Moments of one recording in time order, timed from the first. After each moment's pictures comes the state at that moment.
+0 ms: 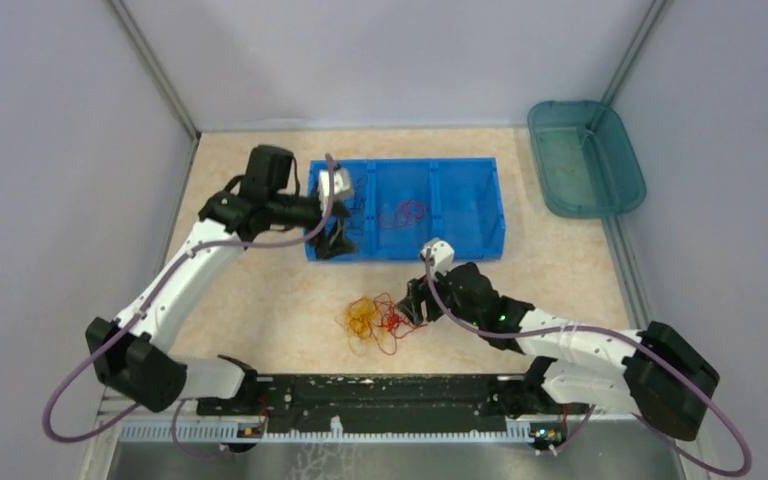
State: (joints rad) left arm -0.44 1.35 1.34 -0.65 0.75 0.53; right arm 0.89 1.02 0.38 0.21 0.02 0.34
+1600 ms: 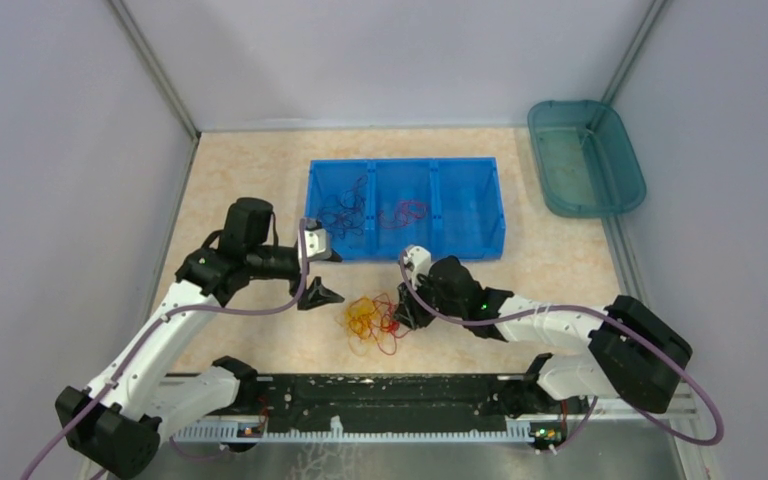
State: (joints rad) left arm -0.46 0.98 0.91 -0.63 0.87 0.63; right arm 0.89 1.25 0.46 0.18 -0.23 0.31
